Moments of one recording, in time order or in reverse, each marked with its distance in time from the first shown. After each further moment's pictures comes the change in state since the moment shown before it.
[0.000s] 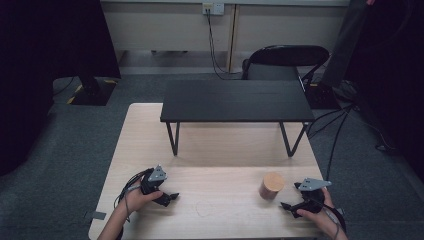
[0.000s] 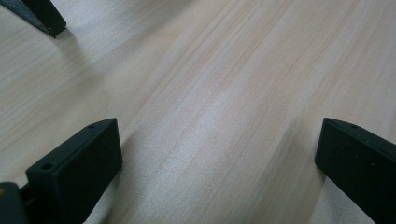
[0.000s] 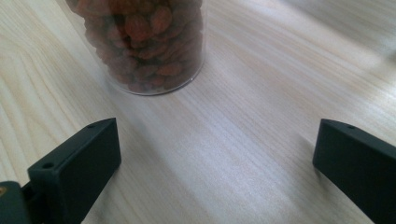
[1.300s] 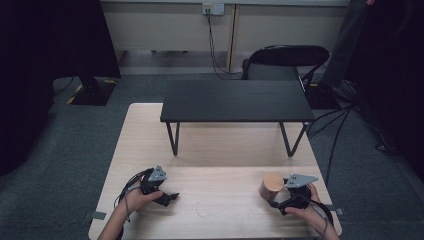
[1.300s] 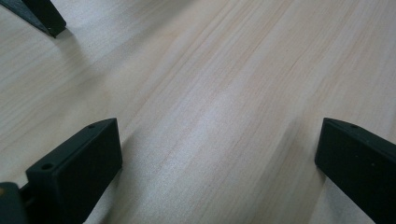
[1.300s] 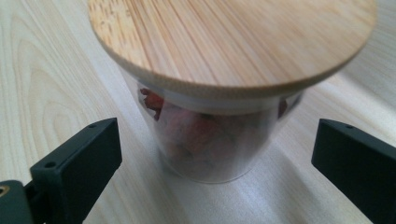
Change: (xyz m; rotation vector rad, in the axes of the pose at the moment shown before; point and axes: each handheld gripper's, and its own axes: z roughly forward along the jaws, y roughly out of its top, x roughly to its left) left arm 0.000 -0.001 0.000 -0.004 0.000 -0.004; right arm 0.006 0.026 0.021 -0.061 0.096 -0.080
